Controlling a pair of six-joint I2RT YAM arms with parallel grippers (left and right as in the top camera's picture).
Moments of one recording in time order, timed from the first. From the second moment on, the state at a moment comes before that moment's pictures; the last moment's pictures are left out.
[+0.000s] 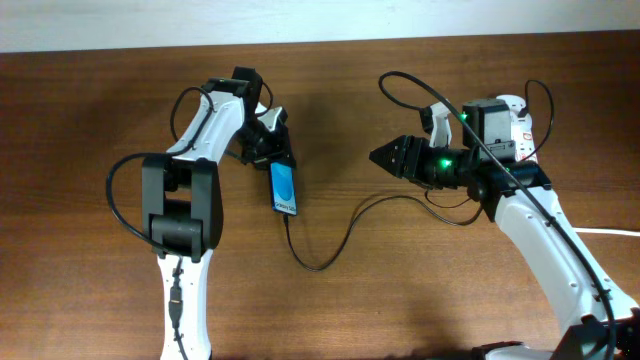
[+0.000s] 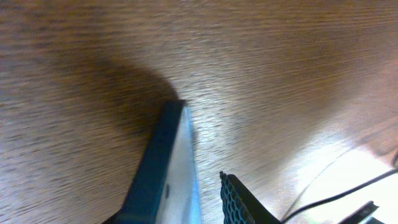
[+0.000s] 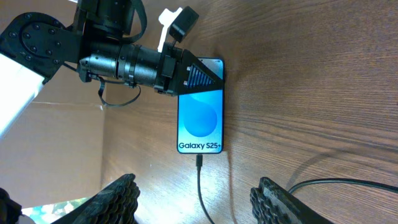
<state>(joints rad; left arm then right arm) -0.18 2.42 1.97 -1.15 0.48 -0.13 0.11 1.46 1.05 -0.43 -0.76 0.52</state>
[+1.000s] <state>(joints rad) -0.18 2.42 2.04 -1.27 0.23 -0.16 0.11 1.46 1.05 -0.43 -0.76 0.52</state>
